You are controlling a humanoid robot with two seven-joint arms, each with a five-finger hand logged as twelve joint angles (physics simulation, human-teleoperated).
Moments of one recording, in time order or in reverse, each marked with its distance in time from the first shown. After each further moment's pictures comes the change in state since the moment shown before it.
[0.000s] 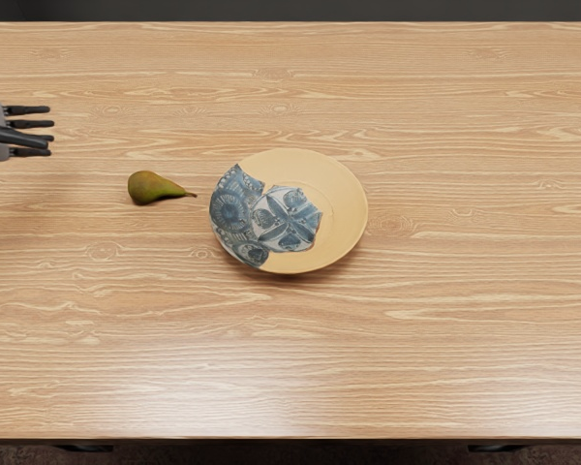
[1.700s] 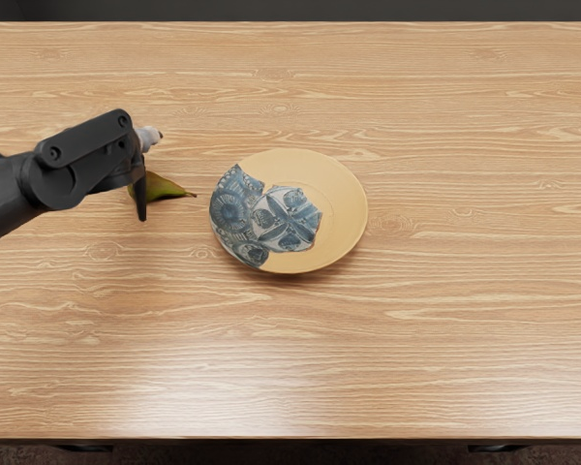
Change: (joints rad) left arm -0.173 -0.456 0.528 -0.254 1.059 0.416 0.000; right arm 0.000 0.000 0.000 0.000 -0.003 0.000 0.000
